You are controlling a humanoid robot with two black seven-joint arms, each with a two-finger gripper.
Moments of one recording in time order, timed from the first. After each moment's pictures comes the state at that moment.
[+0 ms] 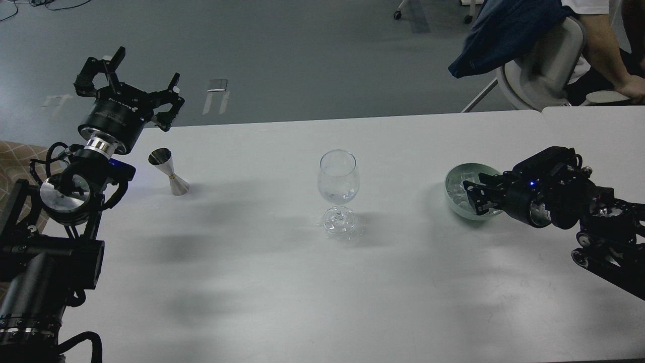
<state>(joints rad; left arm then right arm) -0.49 0.24 -1.56 -1.06 0.01 -0.25 0.22 0.68 -0.66 0.33 1.16 -1.93 0.06 0.00</state>
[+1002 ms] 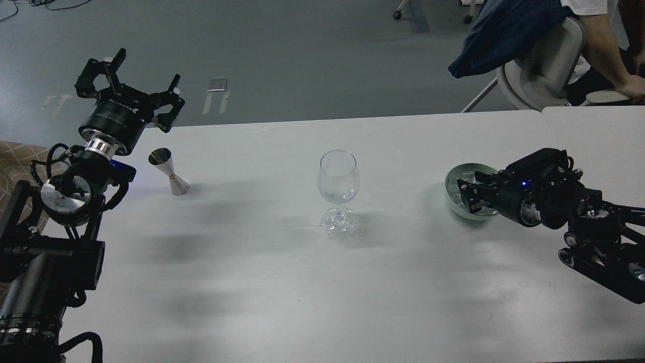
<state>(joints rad) -0.48 0.24 -1.56 -1.06 0.01 -0.26 0.22 0.68 -0.59 0.34 1.08 -1.93 0.02 0.01</state>
